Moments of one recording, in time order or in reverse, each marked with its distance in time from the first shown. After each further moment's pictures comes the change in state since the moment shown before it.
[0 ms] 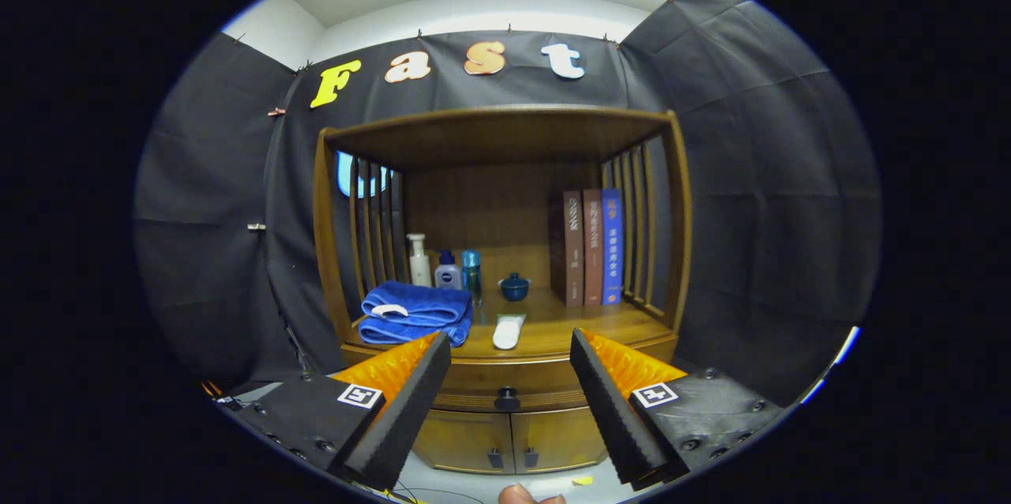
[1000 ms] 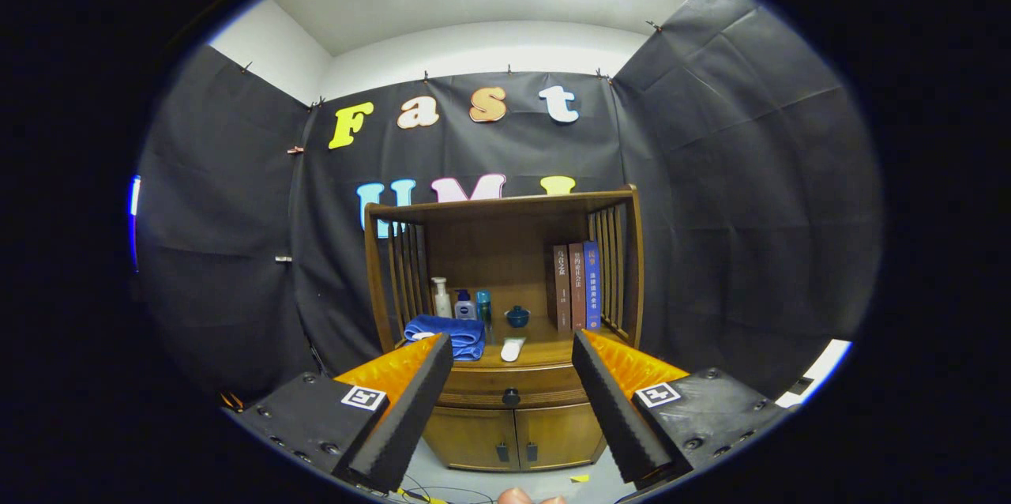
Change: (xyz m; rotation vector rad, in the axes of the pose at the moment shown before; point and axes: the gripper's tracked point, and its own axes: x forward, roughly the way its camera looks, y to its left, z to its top) arm -0.124 -0.005 0.073 0.031 -0.072 0.048
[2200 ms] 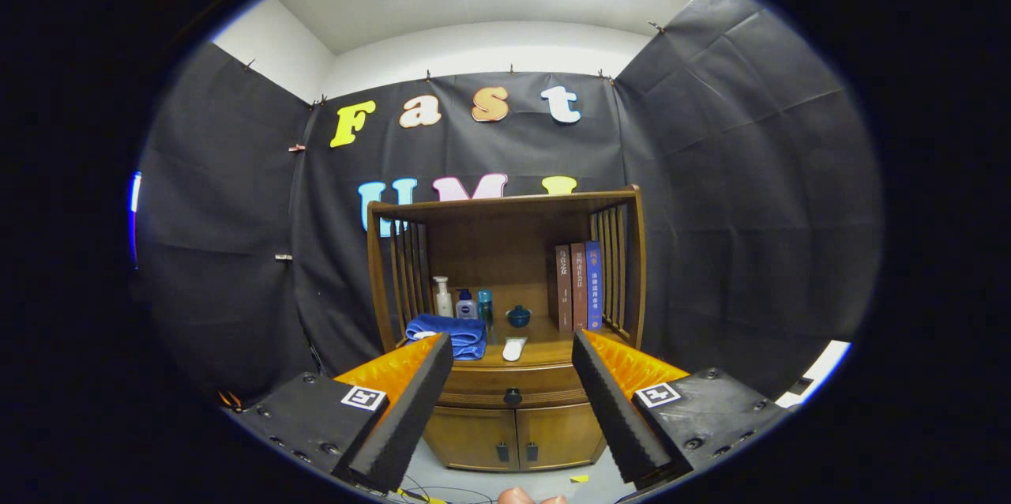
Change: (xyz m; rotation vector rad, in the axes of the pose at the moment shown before) arm 0.001 0.009 -0.006 -0.008 0.013 0.003
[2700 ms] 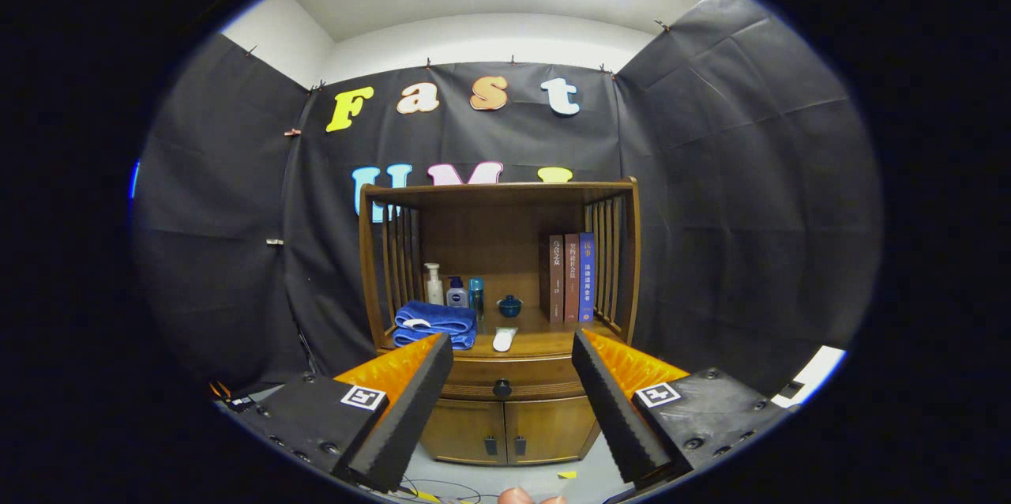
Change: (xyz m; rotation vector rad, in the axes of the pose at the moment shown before) arm 0.005 -0.007 -0.012 -0.021 0.032 -0.030
